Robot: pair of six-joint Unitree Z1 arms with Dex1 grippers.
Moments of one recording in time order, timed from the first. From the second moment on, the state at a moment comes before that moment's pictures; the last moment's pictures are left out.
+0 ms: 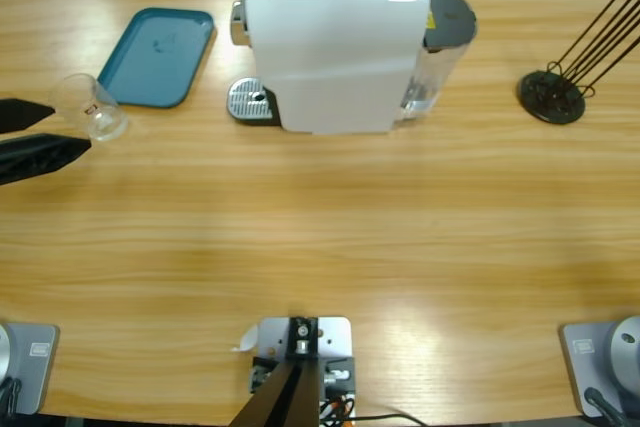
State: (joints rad) arm 0 -0.77 0.95 -0.61 0.22 -0.11 -0.19; arm 1 0.90 1.48 -1.76 0.97 -0.04 -0.34
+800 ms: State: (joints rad) arm 0 -0.77 0.98 -0.52 0.05 -0.04 -0.01; arm 1 1.01 1.62 -1.46 0.30 -0.65 -0.25
